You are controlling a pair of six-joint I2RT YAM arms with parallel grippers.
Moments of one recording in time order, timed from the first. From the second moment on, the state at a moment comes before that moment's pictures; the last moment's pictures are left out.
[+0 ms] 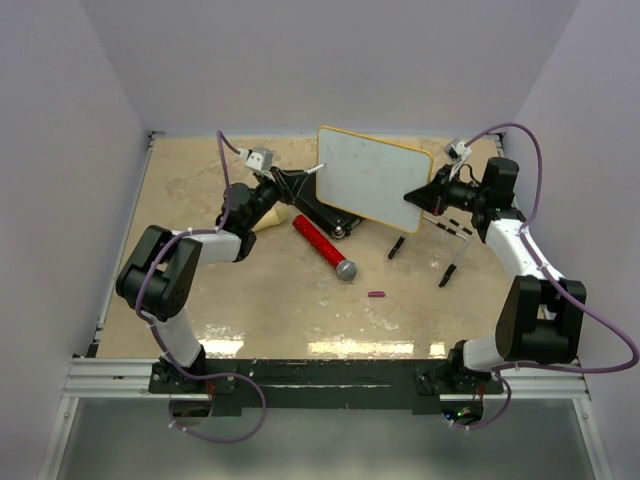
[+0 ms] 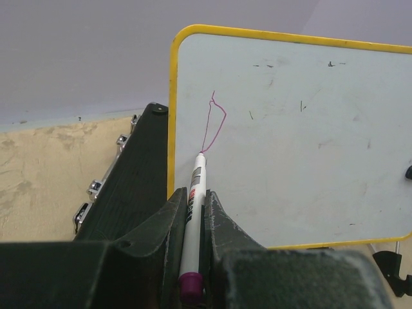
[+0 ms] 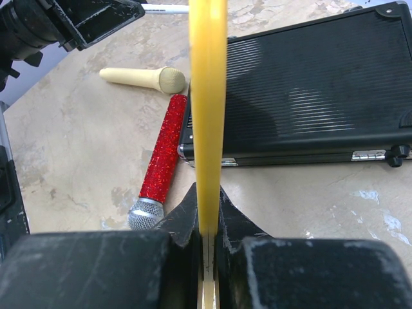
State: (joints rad) left arm -0.38 1.77 0.83 1.08 0.25 -0.39; right arm -0.11 1.44 0.97 0.03 -1.05 -0.02
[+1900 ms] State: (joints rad) left arm -0.37 1.81 0.92 1.00 0.30 -0.37; right arm -0.11 1.44 0.98 0.04 -1.03 -0.03
